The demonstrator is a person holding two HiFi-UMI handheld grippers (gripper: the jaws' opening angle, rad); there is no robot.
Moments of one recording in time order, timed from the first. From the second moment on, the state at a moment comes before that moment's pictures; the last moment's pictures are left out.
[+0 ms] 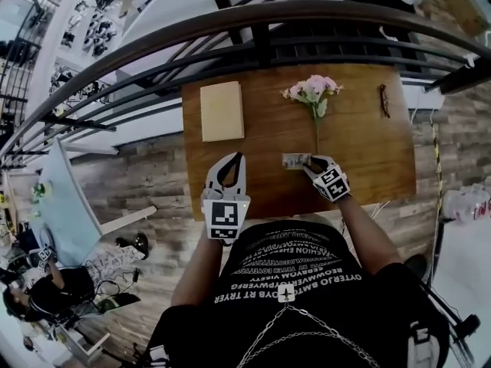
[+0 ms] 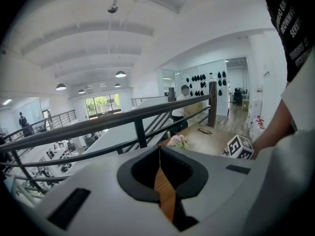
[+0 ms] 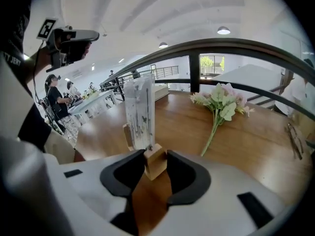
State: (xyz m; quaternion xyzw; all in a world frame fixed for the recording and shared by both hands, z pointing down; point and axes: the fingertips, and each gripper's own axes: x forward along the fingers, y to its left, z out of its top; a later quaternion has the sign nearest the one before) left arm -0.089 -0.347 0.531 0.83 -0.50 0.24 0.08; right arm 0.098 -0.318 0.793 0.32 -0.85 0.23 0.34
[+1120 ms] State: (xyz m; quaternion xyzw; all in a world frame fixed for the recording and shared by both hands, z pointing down) left arm -0.028 -0.269 0.436 0.85 -0.51 0.12 0.03; right arm 0.168 -0.294 0.489 0.44 -0.88 0.06 0.16
